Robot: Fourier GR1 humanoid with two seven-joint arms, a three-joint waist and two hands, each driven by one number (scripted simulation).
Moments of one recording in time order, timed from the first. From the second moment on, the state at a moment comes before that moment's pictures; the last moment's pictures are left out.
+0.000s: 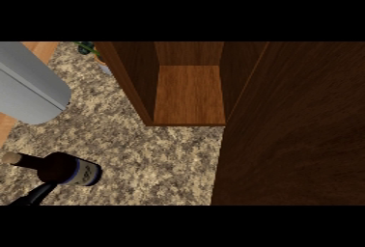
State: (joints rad) left arm 0.34 0.00 0.17 -2.15 0.16 0.38 0.12; right arm -0.60 -0.25 -0.03 -2.48 -0.12 -0.12 1.02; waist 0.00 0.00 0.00
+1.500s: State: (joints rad) left arm 0.29 0.01 0.26 -1.45 0.40 0.13 -0.39; right arm -0.64 -0.26 -0.01 -2.48 -0.10 -0.16 1.04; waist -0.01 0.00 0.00
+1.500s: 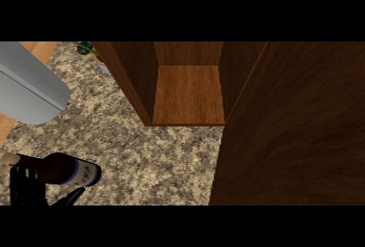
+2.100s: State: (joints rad) left arm 0.16 0.04 0.30 -1.19 0.45 0.04 -0.52; right arm -0.64 -0.27 0.00 -2.48 -0.10 -0.17 1.03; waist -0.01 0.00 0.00
